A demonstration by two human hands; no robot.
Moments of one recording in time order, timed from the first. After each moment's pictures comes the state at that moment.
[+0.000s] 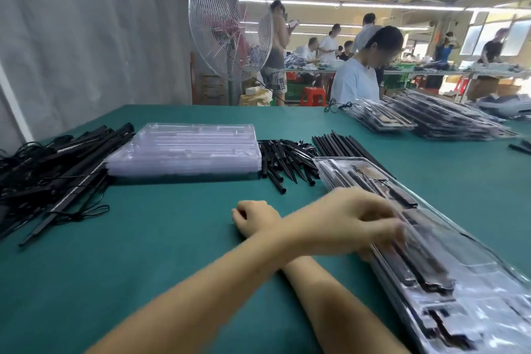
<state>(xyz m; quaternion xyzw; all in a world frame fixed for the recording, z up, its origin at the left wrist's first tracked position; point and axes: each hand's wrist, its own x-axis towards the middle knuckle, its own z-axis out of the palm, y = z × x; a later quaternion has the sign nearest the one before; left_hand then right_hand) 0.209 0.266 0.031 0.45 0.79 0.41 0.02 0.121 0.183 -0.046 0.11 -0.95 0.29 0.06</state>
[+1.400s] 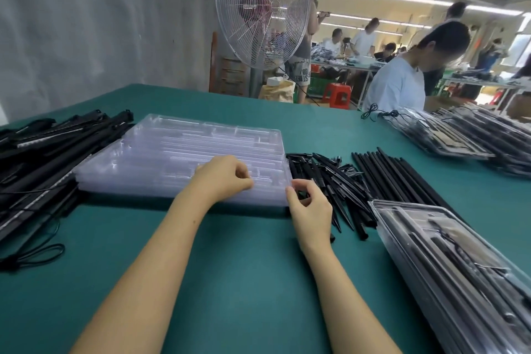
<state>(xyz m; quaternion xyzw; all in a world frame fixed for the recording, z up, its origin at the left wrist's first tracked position) -0.049 0.033 0.011 0.07 0.96 0.27 -0.05 -0.032 0.207 -0.053 -0.01 -0.80 0.54 0.25</state>
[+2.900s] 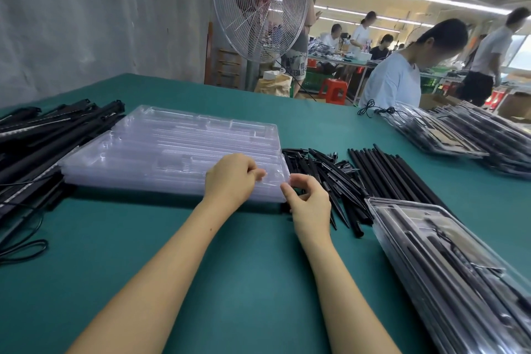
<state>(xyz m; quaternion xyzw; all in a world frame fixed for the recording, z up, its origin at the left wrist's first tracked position) -0.054 0.068 -0.008 0.03 0.94 0.29 -0.18 -0.028 0.210 -0.042 0.01 -0.78 0.59 0.22</state>
